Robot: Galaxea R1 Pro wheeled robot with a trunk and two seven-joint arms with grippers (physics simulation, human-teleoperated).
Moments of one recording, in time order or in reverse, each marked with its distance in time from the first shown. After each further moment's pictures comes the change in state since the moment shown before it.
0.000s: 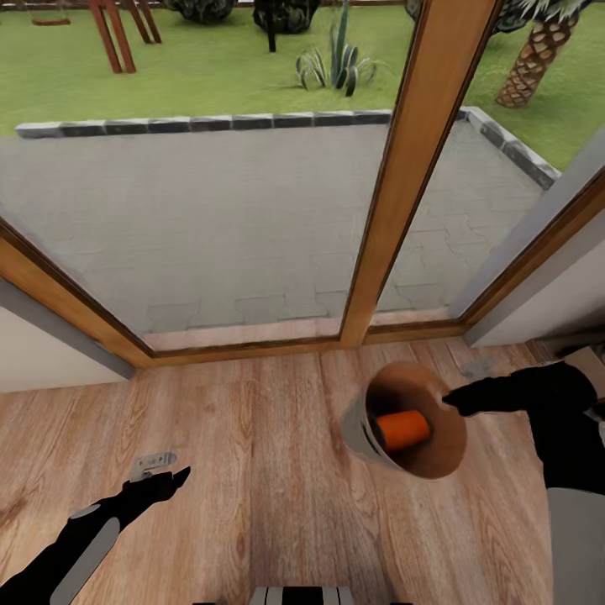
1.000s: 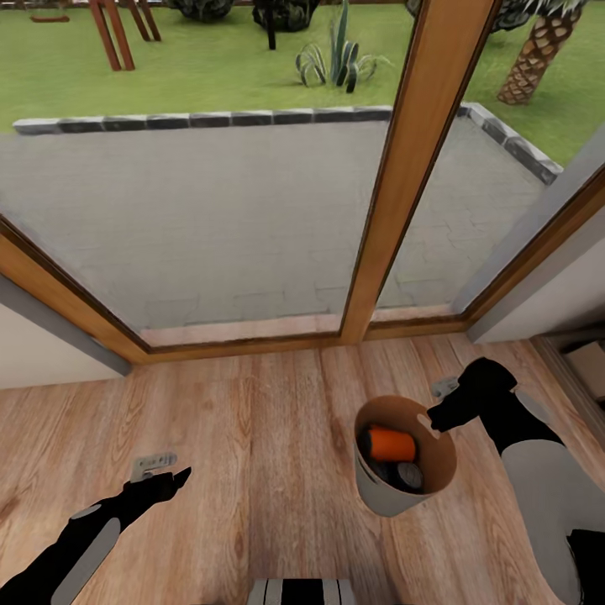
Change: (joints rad) left arm 0.000 -0.002 -0.002 0.001 0.000 0.002 -0.003; right arm -0.184 0.019 0.222 0.530 0.085 0.068 -0.196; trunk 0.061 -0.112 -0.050
